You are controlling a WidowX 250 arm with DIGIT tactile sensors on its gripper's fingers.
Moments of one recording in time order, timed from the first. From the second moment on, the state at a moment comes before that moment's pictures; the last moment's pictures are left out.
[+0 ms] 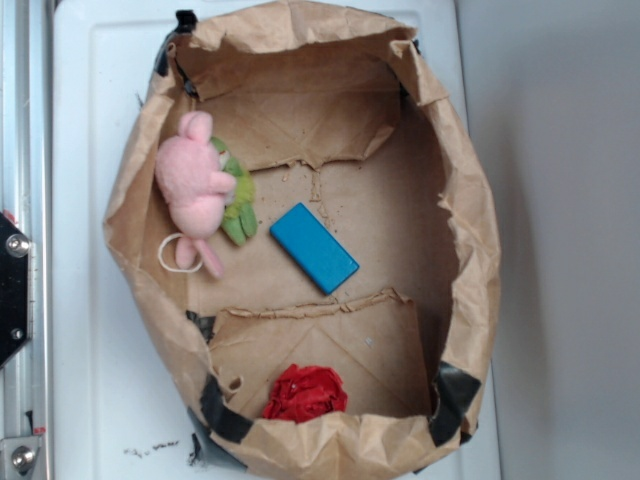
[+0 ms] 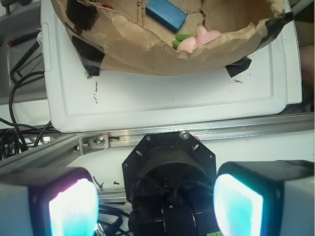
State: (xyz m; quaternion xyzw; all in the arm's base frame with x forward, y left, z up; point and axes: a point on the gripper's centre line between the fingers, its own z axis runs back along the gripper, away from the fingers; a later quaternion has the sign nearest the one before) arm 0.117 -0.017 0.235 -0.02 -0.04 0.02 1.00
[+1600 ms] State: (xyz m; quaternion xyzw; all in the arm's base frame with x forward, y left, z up) arm 0.275 0.047 0.120 0.00 -0.05 0.41 0.91
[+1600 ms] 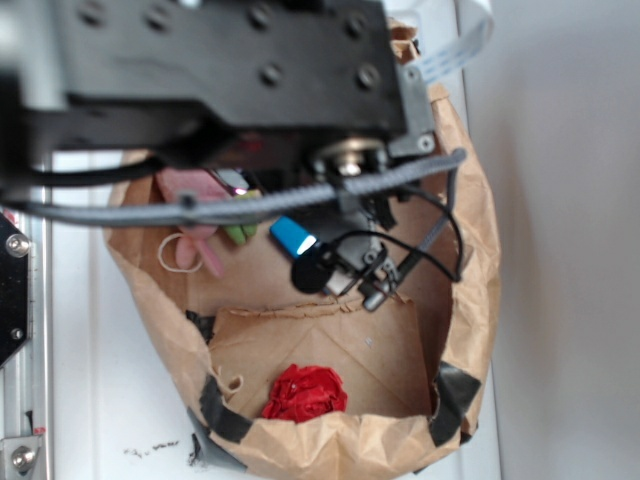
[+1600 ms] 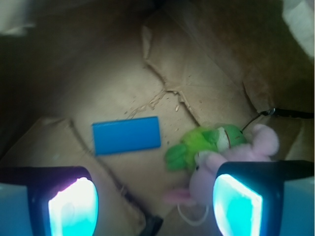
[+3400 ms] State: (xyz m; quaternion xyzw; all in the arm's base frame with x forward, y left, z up) arm 0.233 0.035 0.084 0.07 -0.05 0.12 0.99
